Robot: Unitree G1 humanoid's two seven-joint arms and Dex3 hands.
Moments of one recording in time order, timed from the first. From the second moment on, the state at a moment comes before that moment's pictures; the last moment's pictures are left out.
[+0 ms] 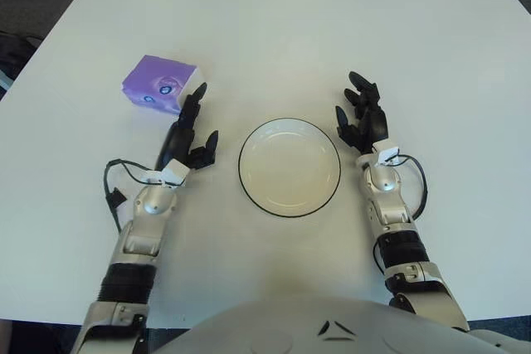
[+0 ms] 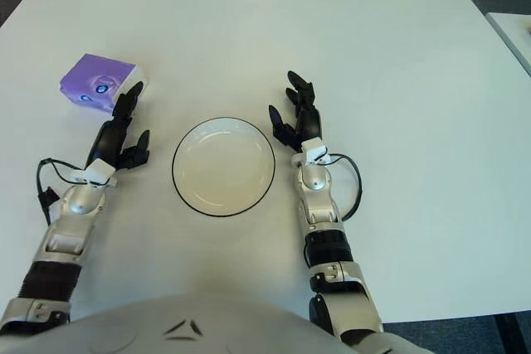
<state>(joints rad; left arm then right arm) 0.02 0.33 0.03 -0.08 0.26 -0.27 -0.03 -0.22 0.03 0.01 0.32 -0.09 -0.33 -0.12</state>
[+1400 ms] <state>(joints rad) -0.11 0.61 0.11 -0.18 0.38 -0.40 -0.15 -0.28 0.04 0.03 0.42 -0.10 -0.37 -0.13</state>
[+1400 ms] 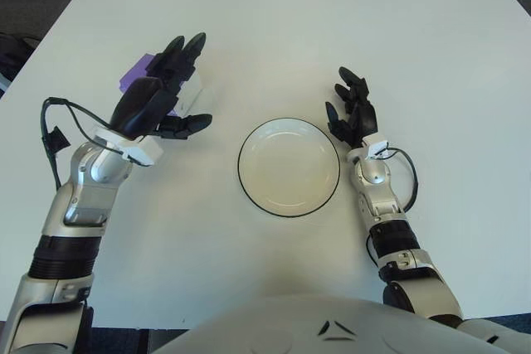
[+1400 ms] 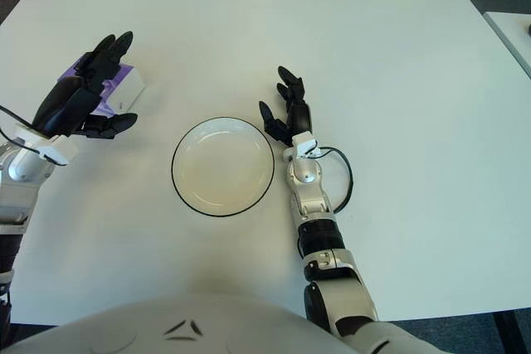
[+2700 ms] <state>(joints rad) -0.49 0.98 -0.06 0.10 0.91 -0.17 -0.36 -0.34 0.05 0.01 0.52 -0.08 -0.45 -0.12</state>
